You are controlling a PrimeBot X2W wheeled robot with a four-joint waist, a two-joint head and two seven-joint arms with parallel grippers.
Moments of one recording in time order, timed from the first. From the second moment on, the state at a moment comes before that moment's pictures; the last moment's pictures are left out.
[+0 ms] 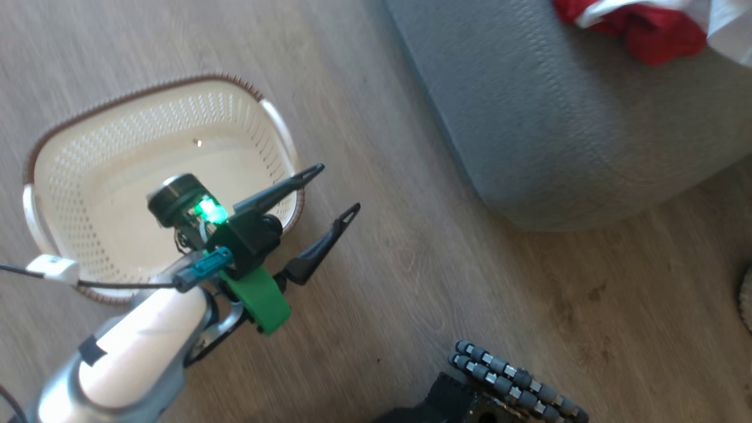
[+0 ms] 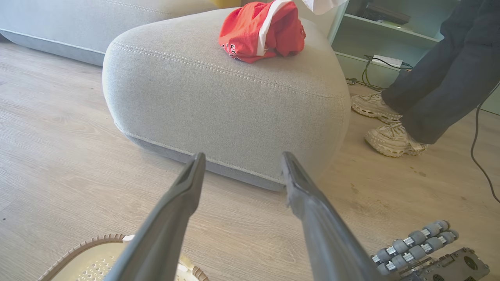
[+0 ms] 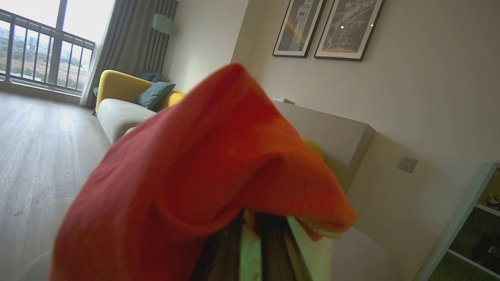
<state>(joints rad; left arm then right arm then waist) -0.55 0.48 -0.79 0.09 -0.38 -0.13 -0.21 -0.91 -0.26 -0.49 0.31 -0.02 0.13 -0.14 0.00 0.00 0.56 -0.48</state>
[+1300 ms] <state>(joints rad) -0.62 0.55 -0.80 0.05 -0.39 -0.13 -0.25 -0.94 -0.16 -0.93 0.52 -0.19 0.13 -0.11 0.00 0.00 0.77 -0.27</state>
